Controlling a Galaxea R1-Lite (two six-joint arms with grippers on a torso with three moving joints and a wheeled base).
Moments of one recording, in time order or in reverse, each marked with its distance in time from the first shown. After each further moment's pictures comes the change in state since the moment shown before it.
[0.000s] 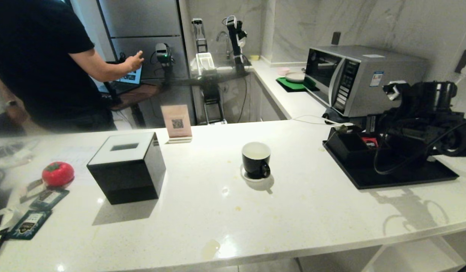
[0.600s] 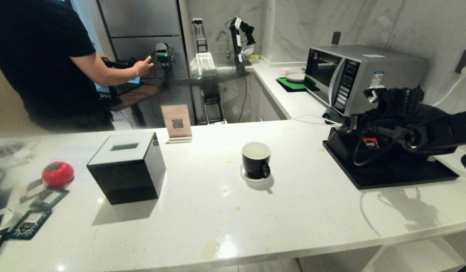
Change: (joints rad) left arm 0.000 0.000 0.000 0.000 0.000 0.000; right arm 0.012 0.242 -0.251 -0.035 -0.040 0.000
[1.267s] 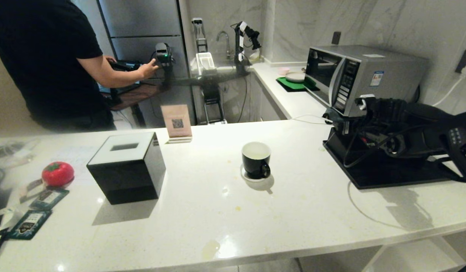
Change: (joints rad) left arm 0.000 0.000 0.000 0.000 0.000 0.000; right arm 0.000 0.157 -0.131 -0.048 -0.061 0.005
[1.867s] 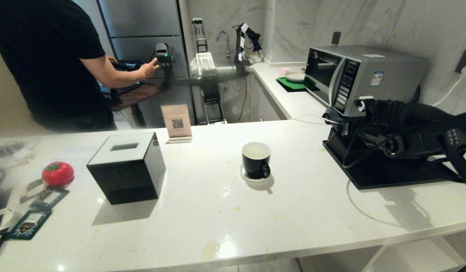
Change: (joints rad) left arm 0.000 0.000 0.000 0.000 0.000 0.000; right arm -0.002 0.014 -0.008 0.005 0.000 0.003
